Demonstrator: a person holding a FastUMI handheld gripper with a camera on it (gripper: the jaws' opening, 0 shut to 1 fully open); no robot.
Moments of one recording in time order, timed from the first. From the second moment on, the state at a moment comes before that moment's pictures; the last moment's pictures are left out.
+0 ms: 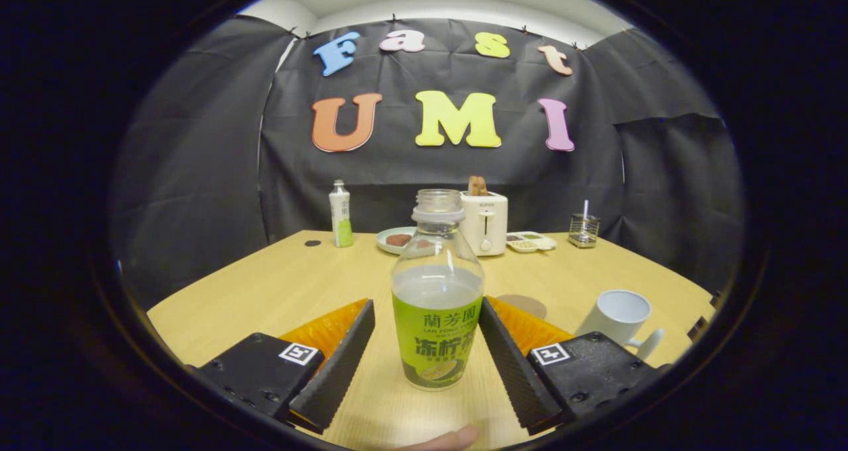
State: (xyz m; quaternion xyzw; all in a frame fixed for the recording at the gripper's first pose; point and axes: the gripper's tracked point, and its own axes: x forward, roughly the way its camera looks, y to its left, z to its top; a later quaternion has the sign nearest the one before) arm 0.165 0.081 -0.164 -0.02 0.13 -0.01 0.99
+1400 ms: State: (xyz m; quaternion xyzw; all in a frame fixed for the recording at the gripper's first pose) arm 0.120 0.069 -0.119 0.12 0.10 0.04 0.99
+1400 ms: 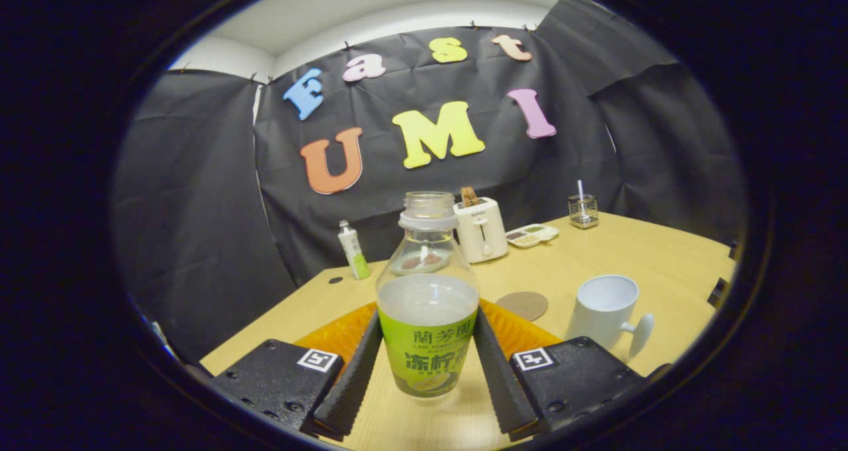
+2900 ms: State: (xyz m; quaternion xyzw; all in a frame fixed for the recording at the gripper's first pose) arm 0.151 0.017 -0.137 0.48 0.17 0.09 0.85
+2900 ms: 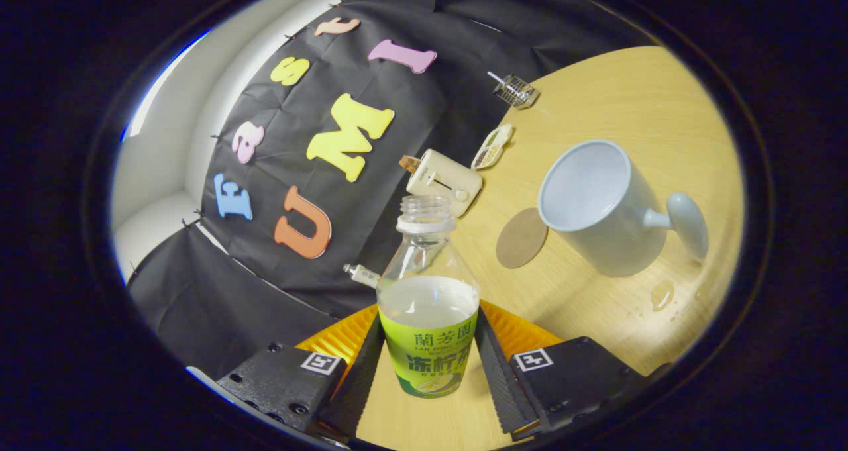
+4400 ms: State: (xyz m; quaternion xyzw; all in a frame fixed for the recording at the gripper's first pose) arm 0.157 -0.017 -0.110 0.74 0.13 0.16 0.64
